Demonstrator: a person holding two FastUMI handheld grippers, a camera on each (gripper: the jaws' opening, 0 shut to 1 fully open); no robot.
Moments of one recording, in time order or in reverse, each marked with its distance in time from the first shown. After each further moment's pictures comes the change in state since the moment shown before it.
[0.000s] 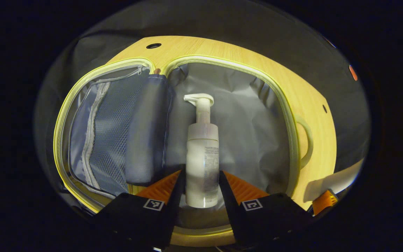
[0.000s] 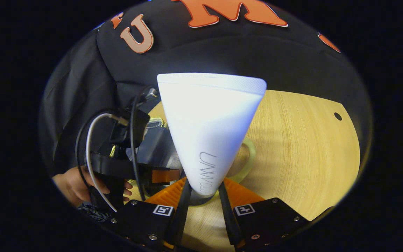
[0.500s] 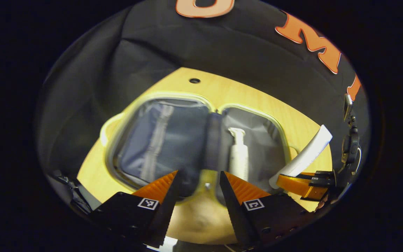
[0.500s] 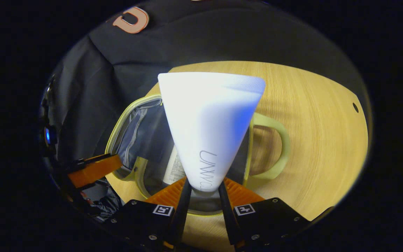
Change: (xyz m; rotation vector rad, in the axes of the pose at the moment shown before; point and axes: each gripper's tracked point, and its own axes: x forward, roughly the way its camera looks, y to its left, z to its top) left arm -0.130 0.115 -0.001 -0.109 -0.341 0.145; right arm 0.062 0.020 -0.035 0.033 0.247 0.051
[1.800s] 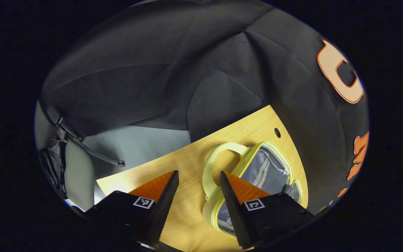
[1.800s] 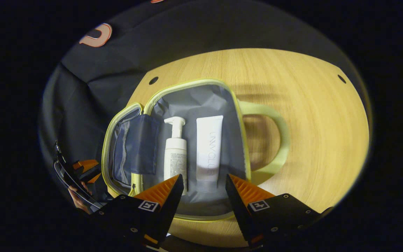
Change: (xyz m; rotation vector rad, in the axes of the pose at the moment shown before) left arm 0.027 0.247 0.038 -0.648 -0.014 0.053; right arm -0.009 -0.013 0.012 0.191 -0.028 -0.113
